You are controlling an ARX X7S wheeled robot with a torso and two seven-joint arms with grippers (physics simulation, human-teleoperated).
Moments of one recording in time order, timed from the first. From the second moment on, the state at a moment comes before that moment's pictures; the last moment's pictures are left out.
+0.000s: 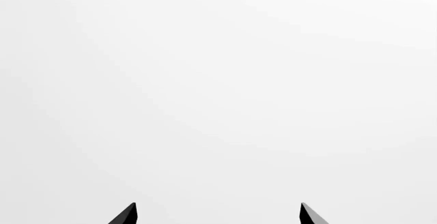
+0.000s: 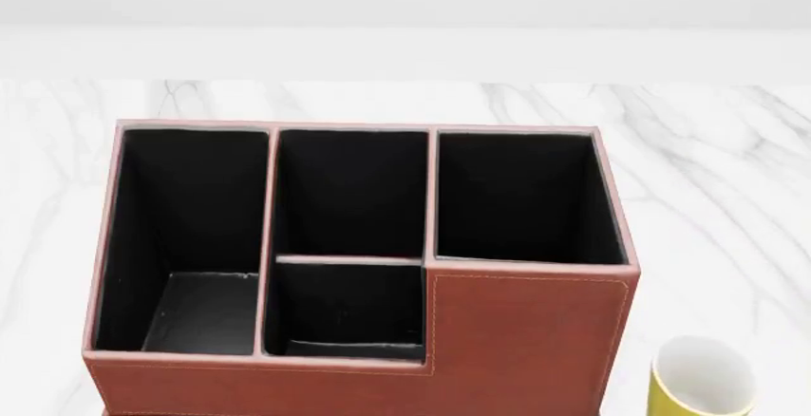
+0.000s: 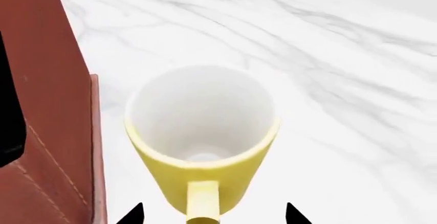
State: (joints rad) left arm 0.78 -0.47 -0.66 1.05 -0.35 0.02 -1.57; right arm 0.64 0.71 -1.42 0.43 1.36 -0.44 0.80
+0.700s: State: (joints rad) left arm 0.78 -0.47 -0.67 1.05 -0.37 0.03 -1.57; right arm 0.67 0.91 -1.41 0.04 1.20 -0.47 1.06
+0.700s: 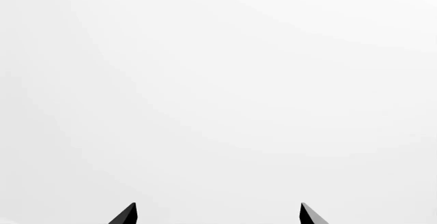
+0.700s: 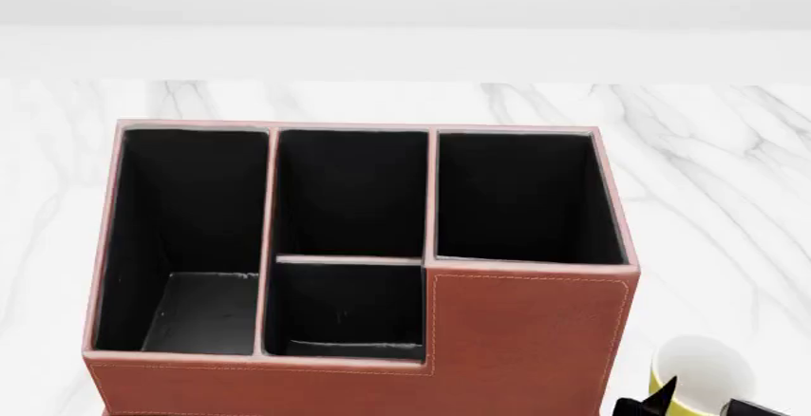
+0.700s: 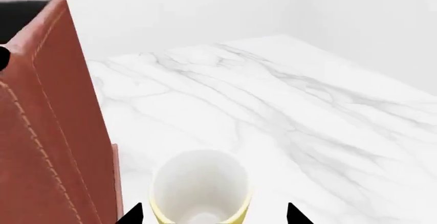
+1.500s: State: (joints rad) left arm 0.78 -0.48 -0.67 1.05 -0.37 0.03 -1.57; right arm 0.78 1.20 -1.35 -0.52 0.92 -0.39 1.35
